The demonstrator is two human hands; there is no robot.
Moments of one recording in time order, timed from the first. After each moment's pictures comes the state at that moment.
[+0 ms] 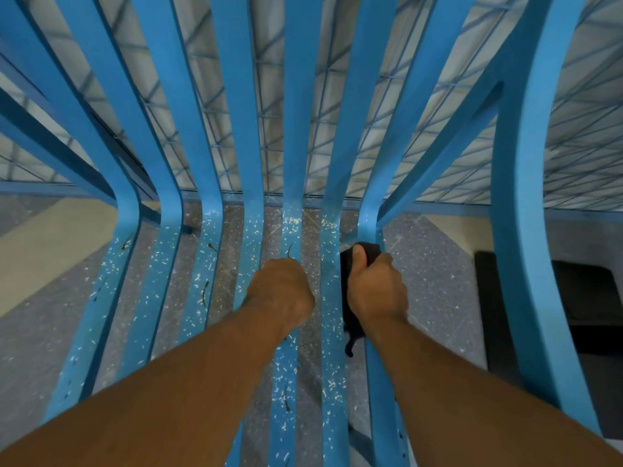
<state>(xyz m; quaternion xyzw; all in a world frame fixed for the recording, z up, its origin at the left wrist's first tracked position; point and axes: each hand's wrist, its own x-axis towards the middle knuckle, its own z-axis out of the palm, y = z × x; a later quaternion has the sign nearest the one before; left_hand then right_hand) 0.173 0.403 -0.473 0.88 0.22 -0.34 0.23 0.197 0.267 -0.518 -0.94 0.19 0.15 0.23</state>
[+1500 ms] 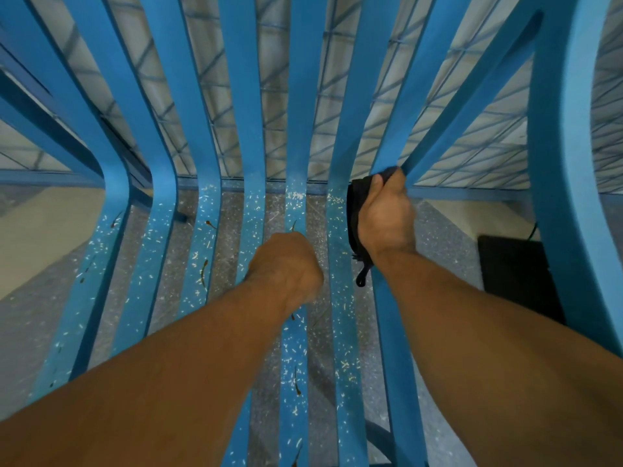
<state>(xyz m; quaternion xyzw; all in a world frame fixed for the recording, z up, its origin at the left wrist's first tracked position) 0.175 0.408 -0.483 0.89 0.18 -0.35 0.24 0.254 0.280 -0.530 -0.94 0.09 -0.03 0.32</state>
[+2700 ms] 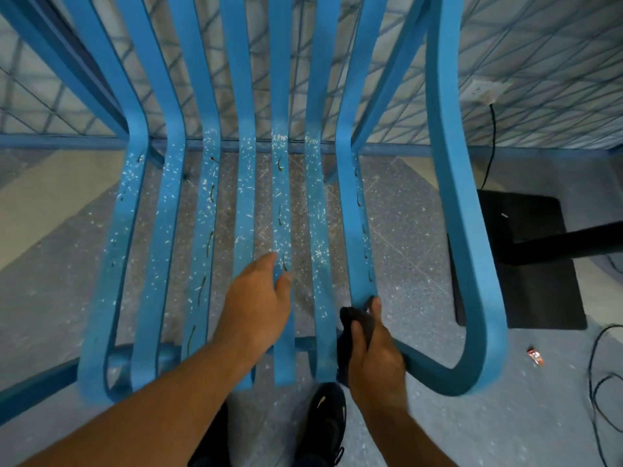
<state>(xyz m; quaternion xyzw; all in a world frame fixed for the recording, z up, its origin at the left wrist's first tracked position) -0.029 0.391 -0.454 0.88 0.18 -0.14 0.41 -0.083 0.212 -0.477 -0.89 0.22 0.20 0.34</state>
